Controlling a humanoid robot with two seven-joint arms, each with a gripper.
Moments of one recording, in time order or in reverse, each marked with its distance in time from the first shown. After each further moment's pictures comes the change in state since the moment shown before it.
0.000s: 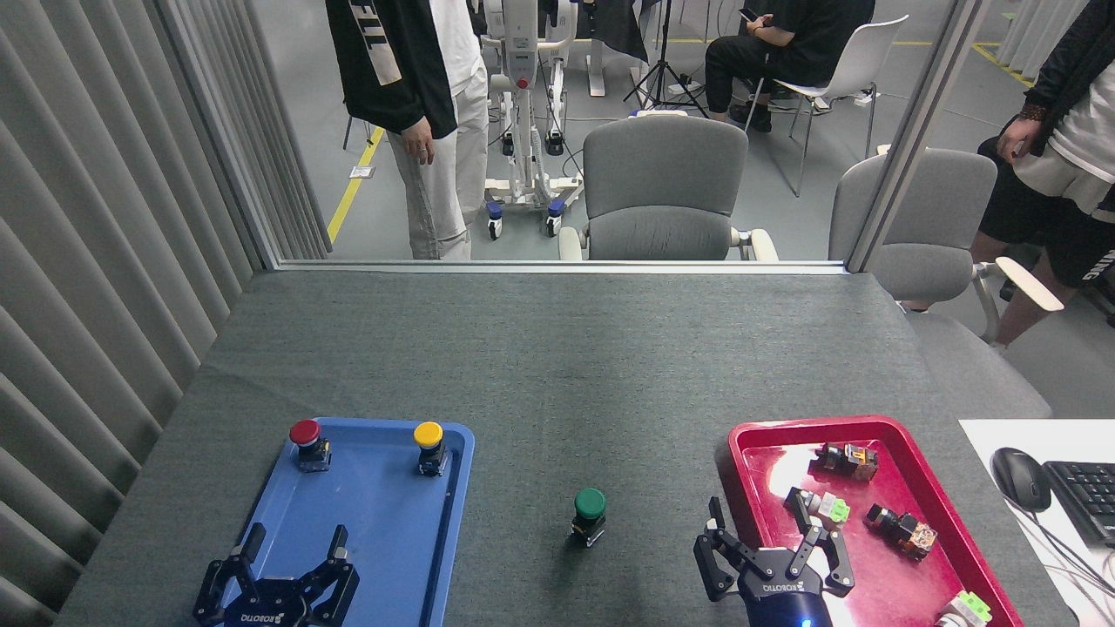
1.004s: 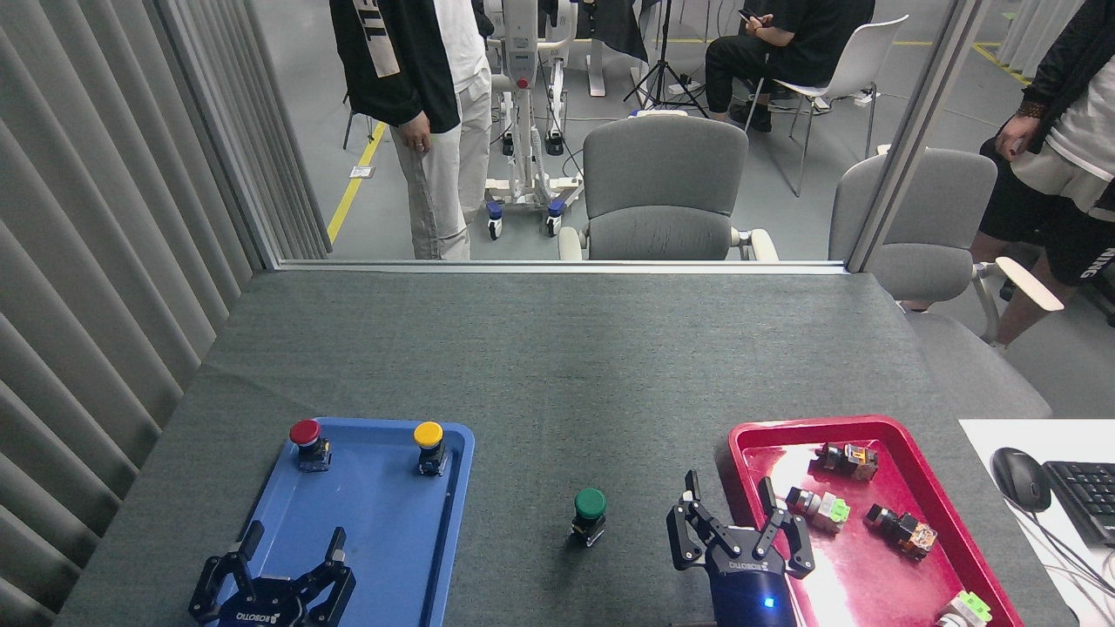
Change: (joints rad) left arm -0.003 0.053 -0.037 0.012 0.001 0.008 0.010; right arm -0.076 0.078 0.033 0.095 -0.089 0.053 -0.083
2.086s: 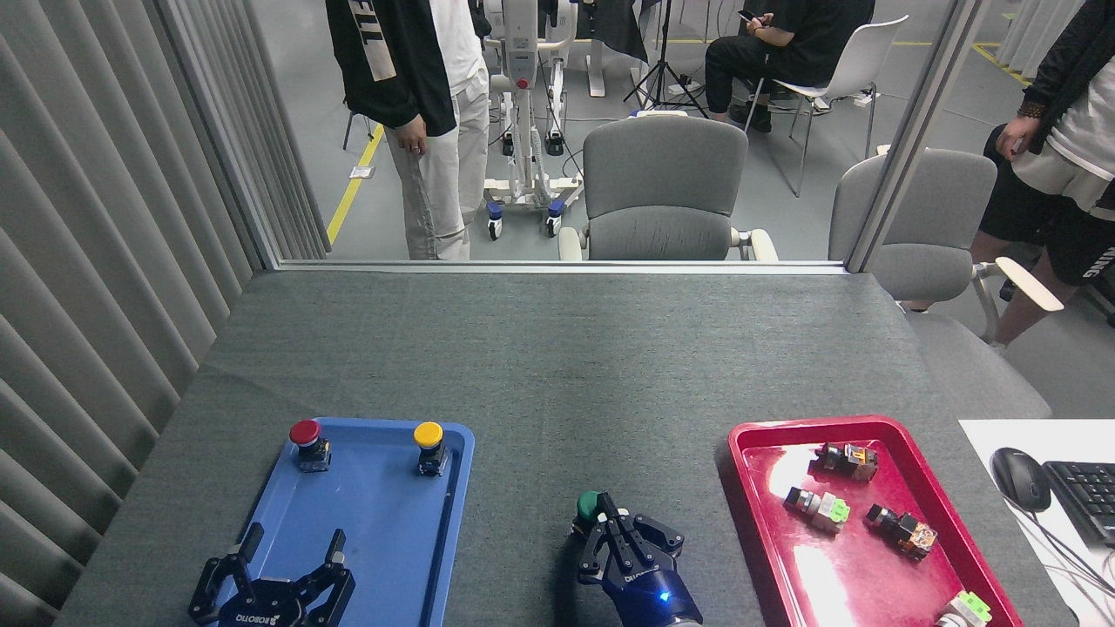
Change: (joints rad) left arm 0.001 0.002 0.000 0.004 -0.001 0.000 -0.002; right arm -0.130 0.012 0.256 0.206 0.041 -0.071 0.164
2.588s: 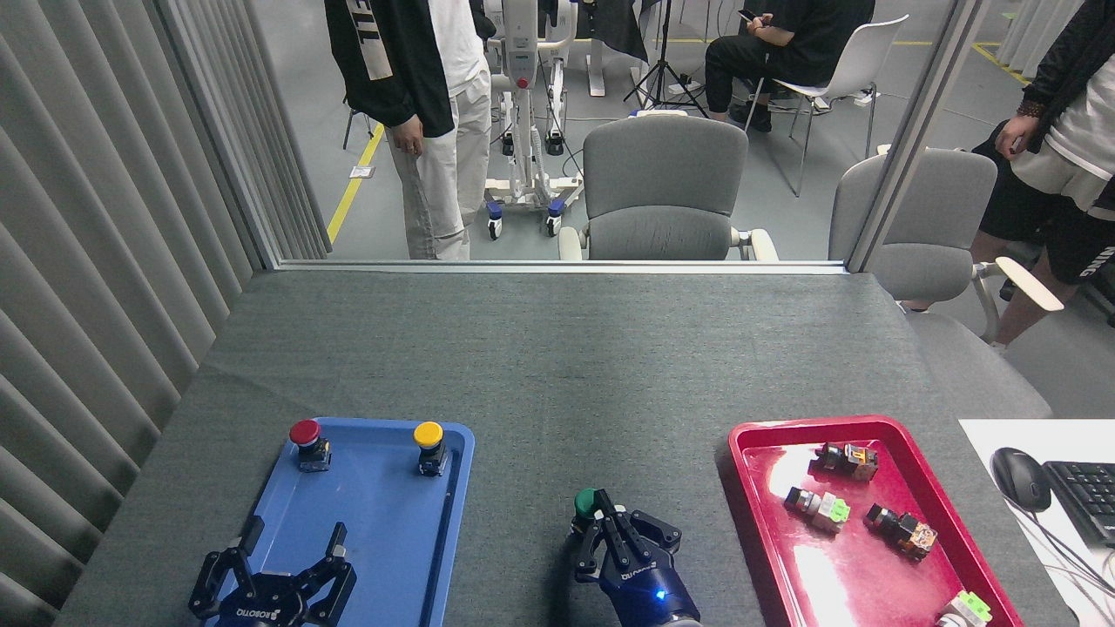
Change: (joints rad) left arm 0.000 -0.005 0.001 -0.022 0.000 0.000 0.001; right arm -0.004 0.006 -0.001 -0.013 0.041 0.000 0.003
